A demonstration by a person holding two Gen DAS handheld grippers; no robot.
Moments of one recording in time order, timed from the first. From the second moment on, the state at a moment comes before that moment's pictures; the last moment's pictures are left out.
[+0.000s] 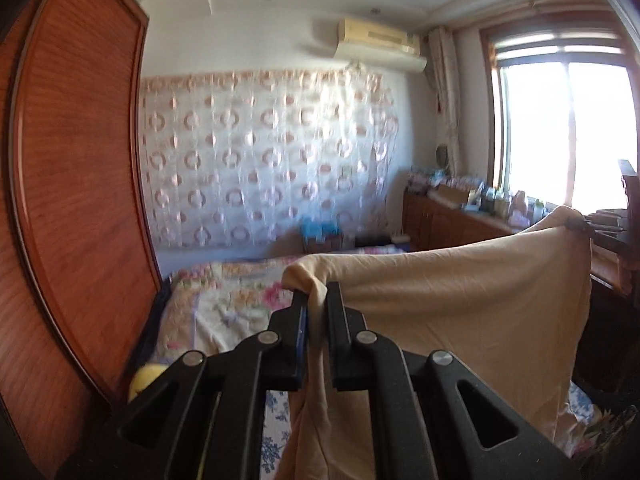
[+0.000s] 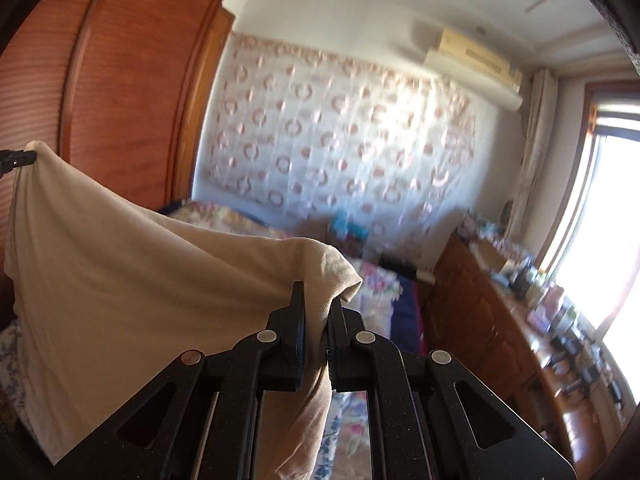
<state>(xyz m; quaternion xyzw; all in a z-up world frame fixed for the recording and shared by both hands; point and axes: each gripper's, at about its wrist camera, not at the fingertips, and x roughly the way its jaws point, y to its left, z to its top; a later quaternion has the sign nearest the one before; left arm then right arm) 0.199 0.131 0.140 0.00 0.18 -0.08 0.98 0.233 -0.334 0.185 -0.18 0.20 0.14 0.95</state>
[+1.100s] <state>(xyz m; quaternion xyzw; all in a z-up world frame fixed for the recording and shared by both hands) 0.350 0.081 -0.030 0.04 0.37 -0.17 0.91 0.480 -0.314 -0.082 -0.16 0.41 0.14 0.89</state>
